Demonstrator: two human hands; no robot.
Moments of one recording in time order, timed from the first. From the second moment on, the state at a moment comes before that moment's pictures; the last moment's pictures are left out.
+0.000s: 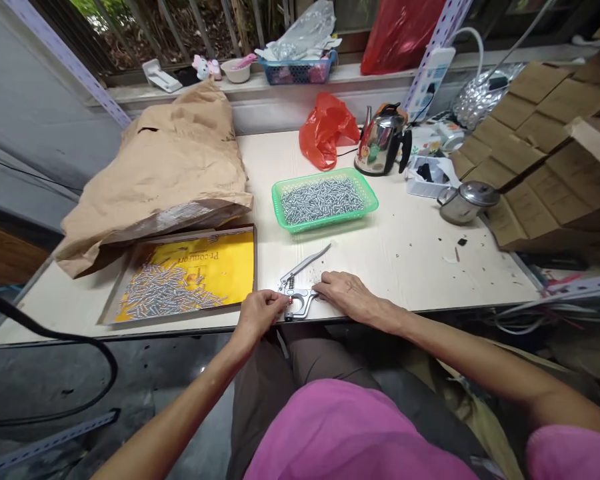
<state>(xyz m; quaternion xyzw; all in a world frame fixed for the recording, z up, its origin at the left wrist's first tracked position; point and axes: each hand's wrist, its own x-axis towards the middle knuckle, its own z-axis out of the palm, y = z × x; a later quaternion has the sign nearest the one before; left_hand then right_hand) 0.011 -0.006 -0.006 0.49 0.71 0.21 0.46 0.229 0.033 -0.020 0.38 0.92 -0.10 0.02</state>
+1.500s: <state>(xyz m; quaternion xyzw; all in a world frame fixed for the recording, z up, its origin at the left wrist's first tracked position) 0.049 0.002 0.008 0.81 0.57 0.10 0.11 0.235 0.059 0.007 0.37 0.92 -0.09 0.02</state>
